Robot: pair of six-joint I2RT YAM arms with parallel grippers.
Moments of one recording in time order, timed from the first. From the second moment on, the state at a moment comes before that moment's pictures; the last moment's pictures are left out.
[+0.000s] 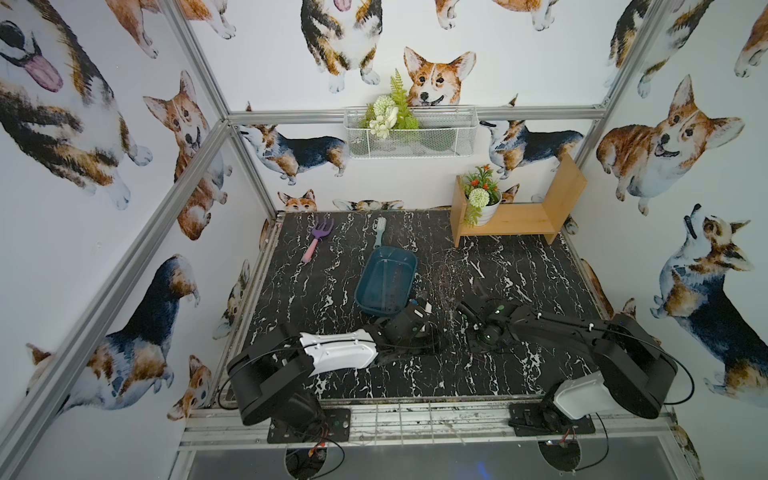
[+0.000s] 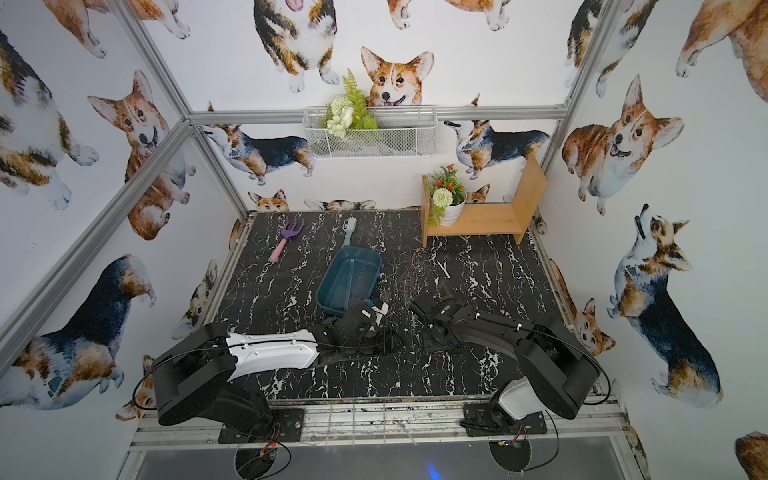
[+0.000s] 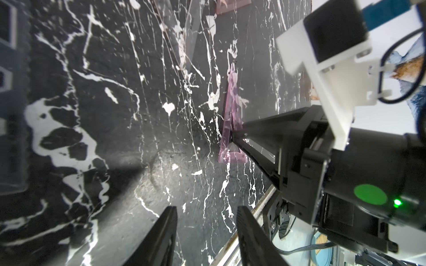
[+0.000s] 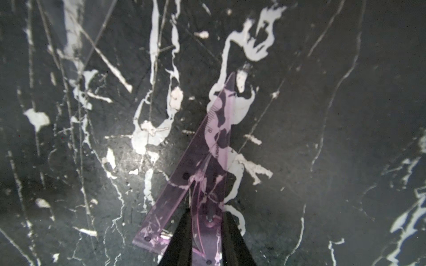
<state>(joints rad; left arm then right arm) -0.96 1.53 0.65 0.14 0.26 -1.01 0.71 1.45 0.72 -0.71 0.12 0.63</state>
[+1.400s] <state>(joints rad) -1.00 1.80 0.76 0.35 0.37 -1.10 0.68 1.36 0.65 -0.59 -0.01 0.63</state>
